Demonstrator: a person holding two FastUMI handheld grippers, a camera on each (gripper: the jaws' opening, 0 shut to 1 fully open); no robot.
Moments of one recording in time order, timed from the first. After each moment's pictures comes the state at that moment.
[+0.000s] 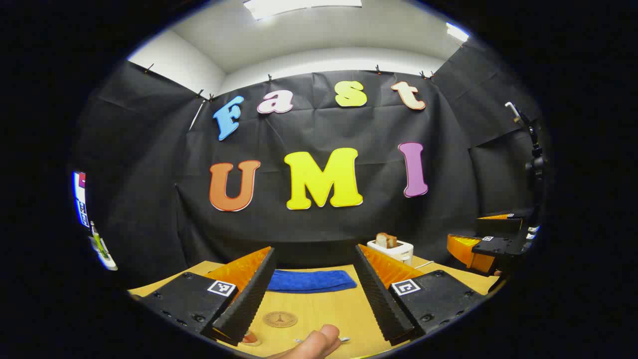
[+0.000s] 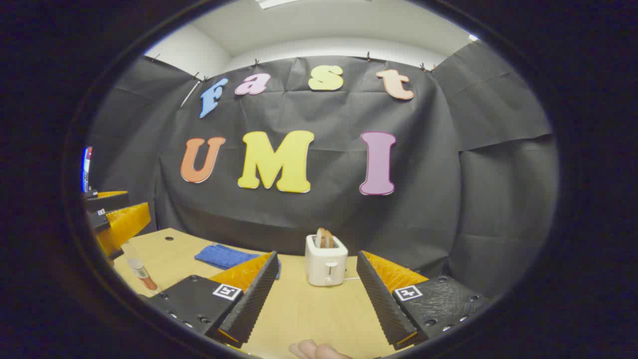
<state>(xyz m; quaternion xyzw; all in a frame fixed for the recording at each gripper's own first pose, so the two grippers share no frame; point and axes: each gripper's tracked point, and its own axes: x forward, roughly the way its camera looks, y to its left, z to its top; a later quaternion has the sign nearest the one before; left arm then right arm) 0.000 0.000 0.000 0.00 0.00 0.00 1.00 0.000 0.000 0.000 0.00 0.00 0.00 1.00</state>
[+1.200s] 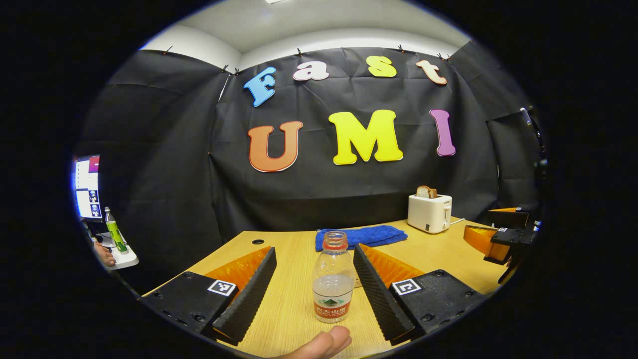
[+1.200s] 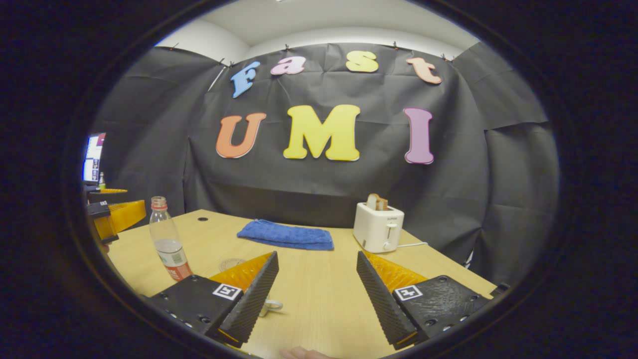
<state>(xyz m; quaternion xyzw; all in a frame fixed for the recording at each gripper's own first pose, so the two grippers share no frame) -0.056 0.144 -0.107 0.02 0.08 0.04 1.00 -0.014 0.150 -0.103 0.00 0.05 0.07 1.00</state>
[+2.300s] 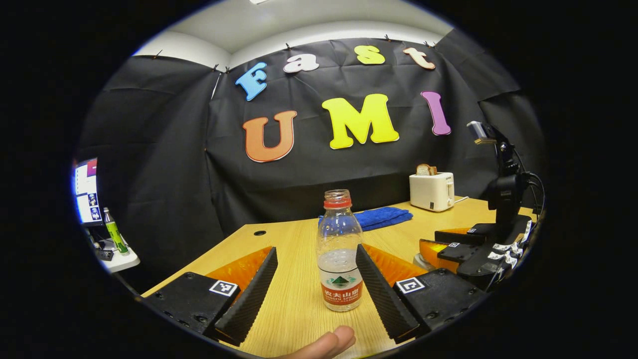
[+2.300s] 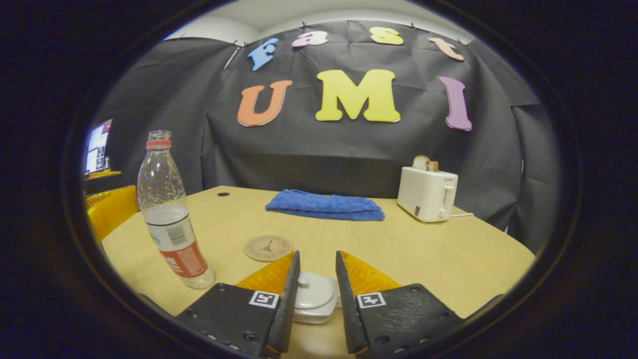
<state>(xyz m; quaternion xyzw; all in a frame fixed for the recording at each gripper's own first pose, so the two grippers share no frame) -0.060 0.145 -0.156 0.05 0.09 0.03 0.99 0.034 0.244 -0.189 0.01 0.10 0.12 0.99</state>
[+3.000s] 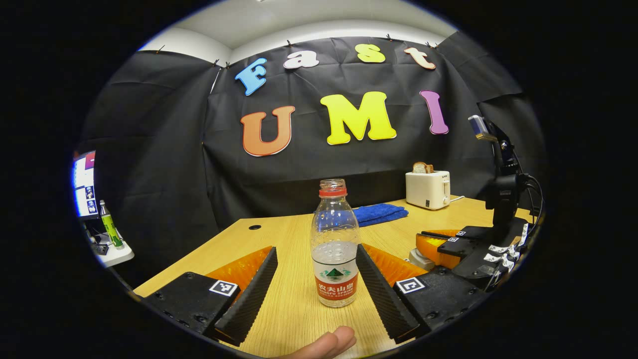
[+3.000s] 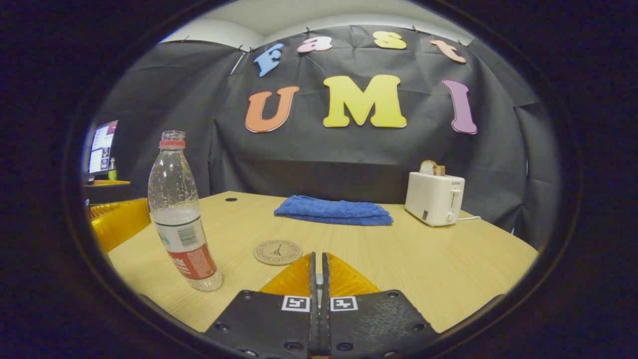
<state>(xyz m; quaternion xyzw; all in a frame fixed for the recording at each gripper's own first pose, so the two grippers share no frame) -0.063 0.139 -0.171 0.03 0.10 0.02 0.99 0.028 0.251 -0.182 0.01 0.08 0.14 0.99</state>
